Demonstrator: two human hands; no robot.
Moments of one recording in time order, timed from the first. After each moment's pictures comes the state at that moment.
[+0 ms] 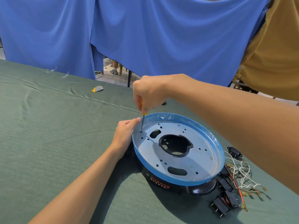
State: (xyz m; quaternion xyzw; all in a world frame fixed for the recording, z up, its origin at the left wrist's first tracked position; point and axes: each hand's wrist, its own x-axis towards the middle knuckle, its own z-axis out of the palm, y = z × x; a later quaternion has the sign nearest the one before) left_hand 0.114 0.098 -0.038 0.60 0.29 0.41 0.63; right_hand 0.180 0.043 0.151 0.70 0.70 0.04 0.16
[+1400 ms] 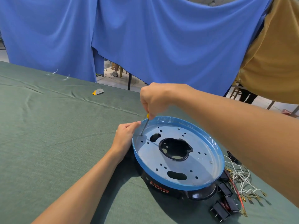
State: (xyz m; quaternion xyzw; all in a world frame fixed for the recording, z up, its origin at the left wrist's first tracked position) left_hand 0.115 0.100 -0.038 0.61 0.29 0.41 0.62; right_hand 0.182 0.033 0.148 0.72 0.65 0.05 0.21
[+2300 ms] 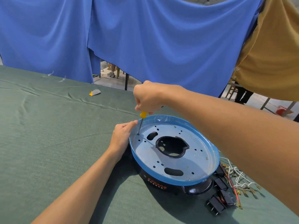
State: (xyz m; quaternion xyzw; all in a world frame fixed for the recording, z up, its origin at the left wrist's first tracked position) left_hand 0.113 0.097 -0.036 0.60 0.29 0.41 0.63; right_hand 0.186 0.039 0.139 0.75 0.65 0.04 0.10
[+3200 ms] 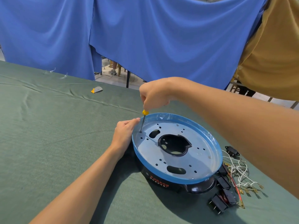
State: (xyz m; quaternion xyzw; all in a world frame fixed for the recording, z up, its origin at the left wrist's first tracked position) left_hand 0.113 0.097 -0.036 0.60 0.30 0.41 0.62; right_hand 0.187 0.037 0.150 0.77 0.62 -0.02 0.14
